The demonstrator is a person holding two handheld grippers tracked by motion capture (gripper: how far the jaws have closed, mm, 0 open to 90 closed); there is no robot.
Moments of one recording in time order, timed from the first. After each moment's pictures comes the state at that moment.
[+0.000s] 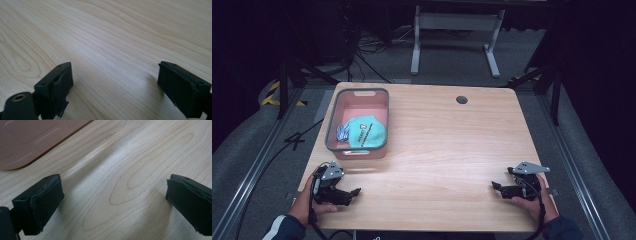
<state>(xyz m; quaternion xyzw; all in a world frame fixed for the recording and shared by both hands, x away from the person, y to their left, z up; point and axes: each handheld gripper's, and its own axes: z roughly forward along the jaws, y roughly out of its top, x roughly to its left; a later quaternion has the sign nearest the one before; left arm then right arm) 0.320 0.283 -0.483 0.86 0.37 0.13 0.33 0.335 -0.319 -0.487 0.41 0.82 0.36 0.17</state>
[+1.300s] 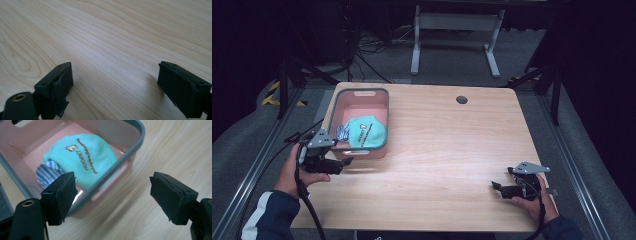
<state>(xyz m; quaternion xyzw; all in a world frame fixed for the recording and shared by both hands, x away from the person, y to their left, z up) 0.359 0.283 -0.370 0.86 0.35 0.19 0.32 0.335 -0.319 -0.487 0.41 0.82 0.36 0.17</state>
